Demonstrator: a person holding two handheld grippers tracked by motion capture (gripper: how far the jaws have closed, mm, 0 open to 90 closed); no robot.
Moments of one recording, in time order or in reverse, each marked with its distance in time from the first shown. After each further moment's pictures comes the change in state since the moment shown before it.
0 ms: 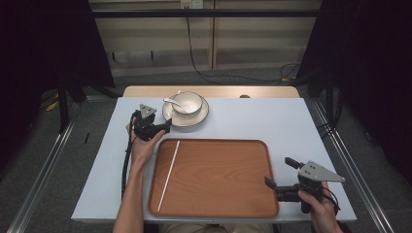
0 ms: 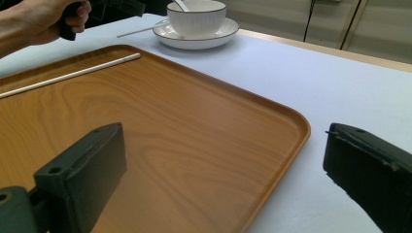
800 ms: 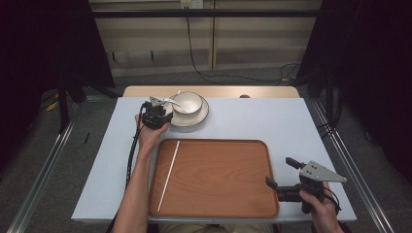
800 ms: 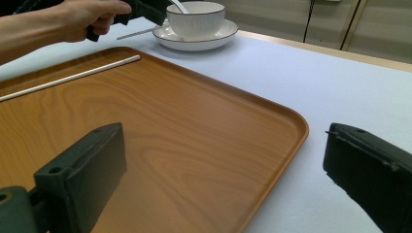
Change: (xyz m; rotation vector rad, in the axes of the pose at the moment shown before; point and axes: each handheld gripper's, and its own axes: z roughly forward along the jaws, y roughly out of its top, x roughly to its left) left arm 0.000 0.010 0.049 0.152 -0.037 0.034; right arm -0.002 -0.001 -0.002 -0.007 0.004 0.007
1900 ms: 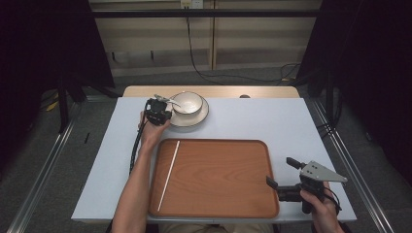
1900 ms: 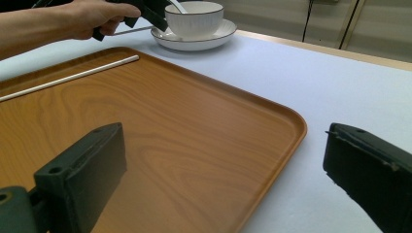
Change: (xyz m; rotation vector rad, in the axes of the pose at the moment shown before) left arm 0.002 0.011 0.019 0.121 0.017 -0.001; right arm -0.001 -0.001 0.000 0.001 -0.004 0.000
